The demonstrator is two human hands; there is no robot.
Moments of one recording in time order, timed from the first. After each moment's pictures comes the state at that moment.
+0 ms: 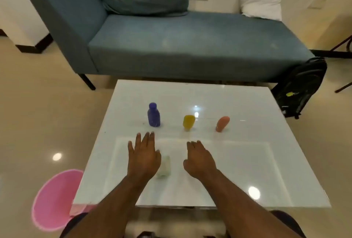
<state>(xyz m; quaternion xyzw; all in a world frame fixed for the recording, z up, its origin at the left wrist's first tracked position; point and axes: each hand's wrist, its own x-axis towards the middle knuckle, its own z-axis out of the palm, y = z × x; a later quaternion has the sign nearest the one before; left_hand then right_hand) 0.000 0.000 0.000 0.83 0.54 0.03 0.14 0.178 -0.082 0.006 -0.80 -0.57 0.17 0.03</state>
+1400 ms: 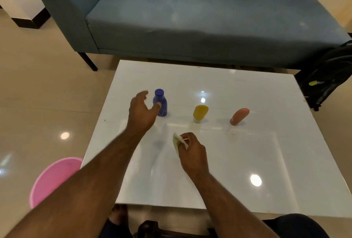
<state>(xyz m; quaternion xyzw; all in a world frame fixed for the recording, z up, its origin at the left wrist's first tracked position) 0.028 0.114 0.021 0.63 0.61 0.26 0.41 0.137 -0.042 -0.017 -0.81 -0.39 0.29 0.33</state>
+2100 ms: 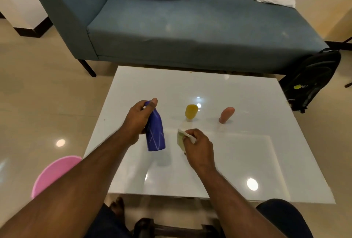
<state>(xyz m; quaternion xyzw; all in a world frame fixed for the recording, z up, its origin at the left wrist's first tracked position) 0.012 0.063 0.070 0.49 0.53 0.27 0.64 0.150 -0.079 0.037 -0.80 -0.32 0.30 0.40</state>
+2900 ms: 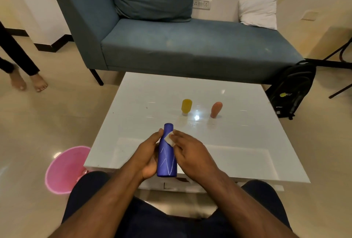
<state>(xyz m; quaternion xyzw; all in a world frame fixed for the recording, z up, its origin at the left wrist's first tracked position) -0.027 -0.120 0.074 0.20 0.41 0.22 0.86 0.108 -0.199 0.111 -0.69 -0.65 0.17 0.27</state>
